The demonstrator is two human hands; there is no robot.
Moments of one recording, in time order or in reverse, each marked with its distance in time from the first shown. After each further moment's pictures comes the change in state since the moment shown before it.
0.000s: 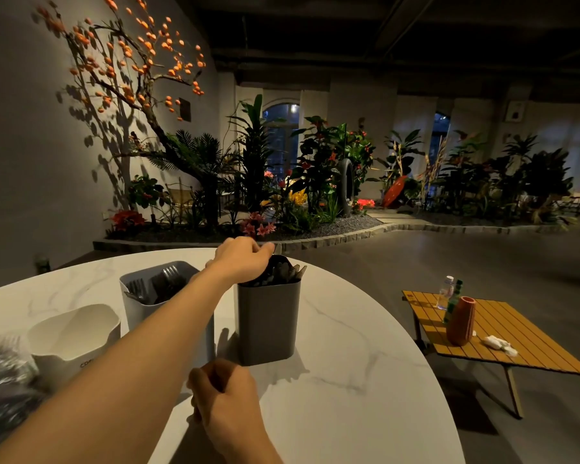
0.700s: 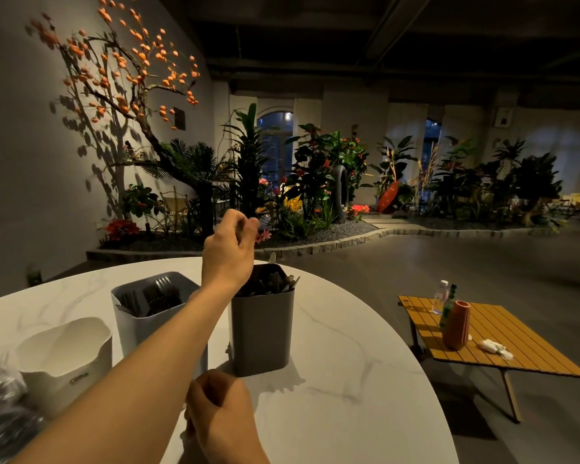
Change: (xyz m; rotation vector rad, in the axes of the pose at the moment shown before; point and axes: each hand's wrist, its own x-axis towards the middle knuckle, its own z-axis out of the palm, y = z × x) left_hand -0.011 0.013 -0.001 -0.323 0.516 0.289; right_hand -0.003 -0.004 0.001 0.031 0.052 0.061
